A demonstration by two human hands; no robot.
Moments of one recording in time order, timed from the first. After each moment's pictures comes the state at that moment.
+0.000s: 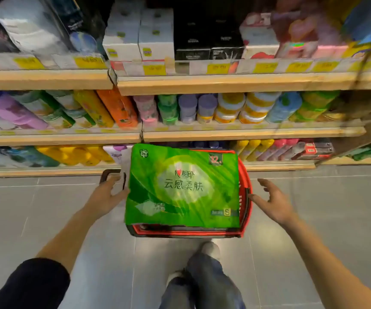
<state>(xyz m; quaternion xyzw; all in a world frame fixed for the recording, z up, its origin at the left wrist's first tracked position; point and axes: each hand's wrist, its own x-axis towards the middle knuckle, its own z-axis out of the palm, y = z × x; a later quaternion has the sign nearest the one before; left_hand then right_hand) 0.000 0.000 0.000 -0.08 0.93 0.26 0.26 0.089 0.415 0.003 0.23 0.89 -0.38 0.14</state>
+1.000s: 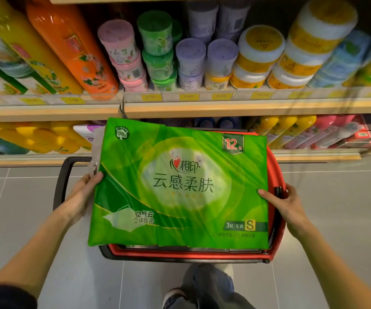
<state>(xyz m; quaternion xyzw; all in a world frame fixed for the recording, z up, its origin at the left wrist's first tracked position) -0.031 -0.018 -0.173 -0.23 0.69 0.65 0.24 0.067 0.436 -0.199 0.38 0.70 -0.59 0.11</state>
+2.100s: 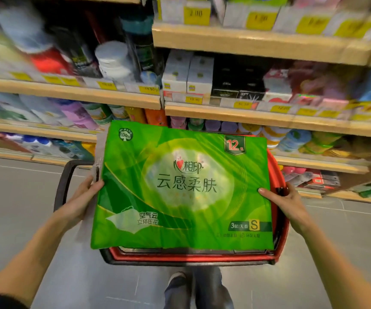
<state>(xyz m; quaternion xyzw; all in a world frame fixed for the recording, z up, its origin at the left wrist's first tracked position) 0.052 -0.096 0.100 -0.21 0.66 0.70 0.19 0.071 0.395 0.108 0.26 0.74 -0.61 0.14</state>
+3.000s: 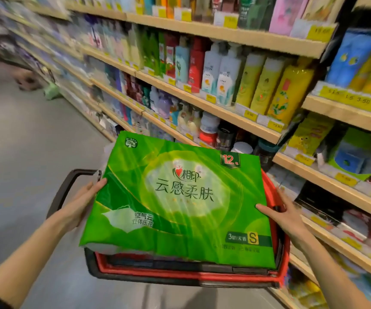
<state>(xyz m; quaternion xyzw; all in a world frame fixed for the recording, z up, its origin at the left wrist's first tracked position) 0.303 -0.214 0.350 -0.36 0.61 0.69 -0.12 0.051 0.209 0.364 -0.14 0.79 -0.58 0.17</state>
